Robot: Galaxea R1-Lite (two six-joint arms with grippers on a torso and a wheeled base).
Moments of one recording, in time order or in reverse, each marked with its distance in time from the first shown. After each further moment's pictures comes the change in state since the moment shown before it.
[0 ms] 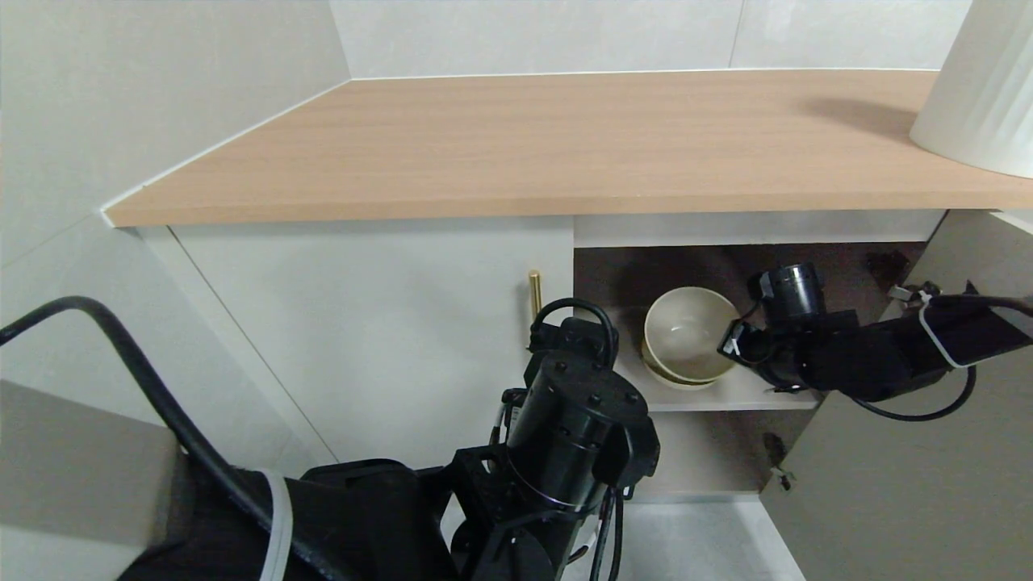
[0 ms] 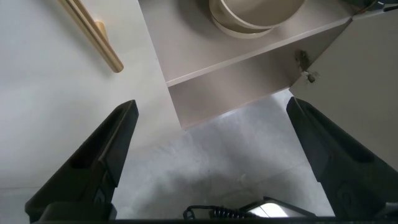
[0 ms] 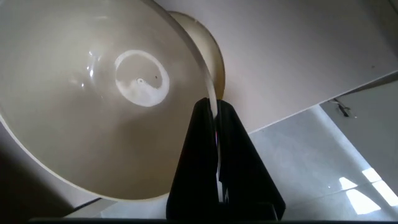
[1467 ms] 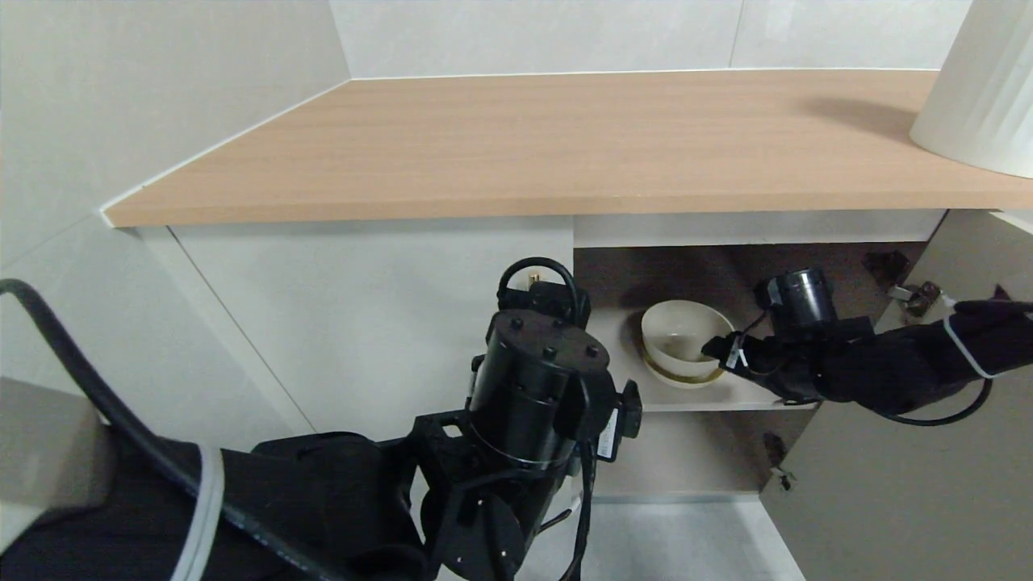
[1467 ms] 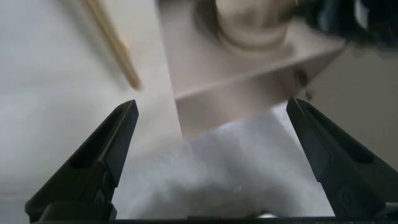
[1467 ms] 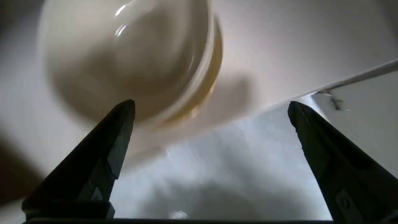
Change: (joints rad) left arm 0.046 -0.060 -0.008 -0.011 -0.006 0.000; right arm 0.026 -0.076 0.093 0.010 0.054 -0.117
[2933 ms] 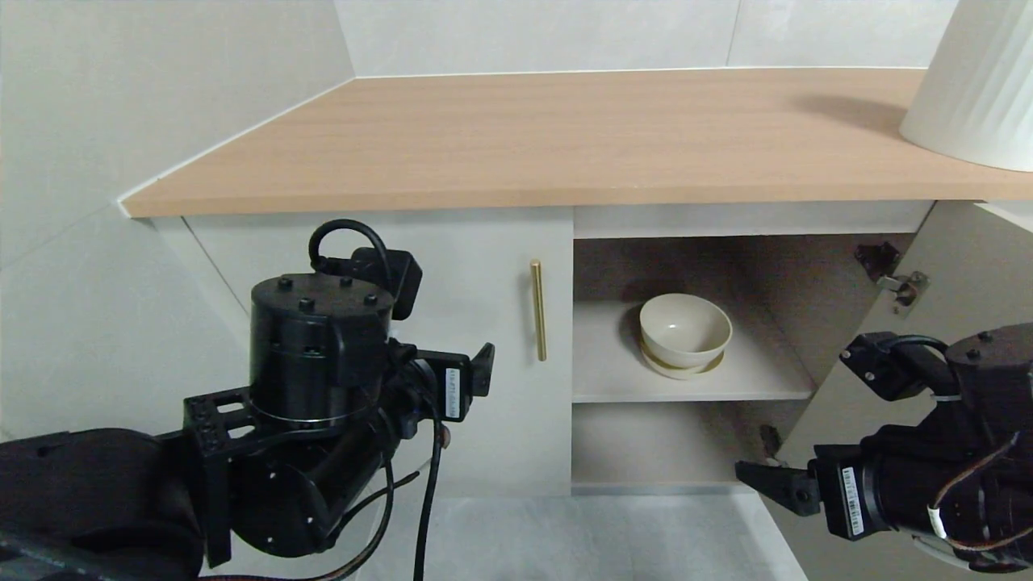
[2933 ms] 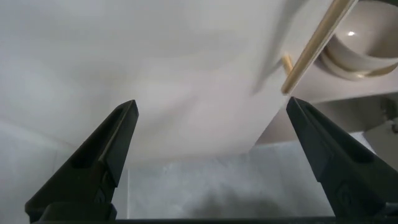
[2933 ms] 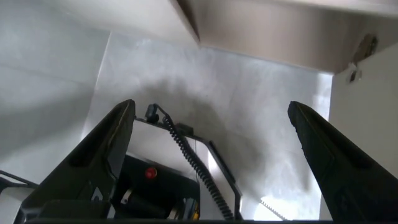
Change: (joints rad) left arm 0.208 -0.247 0.226 -0.025 0.045 0.081; right arm 0.306 -0.650 0.458 0.167 0.131 -0.292
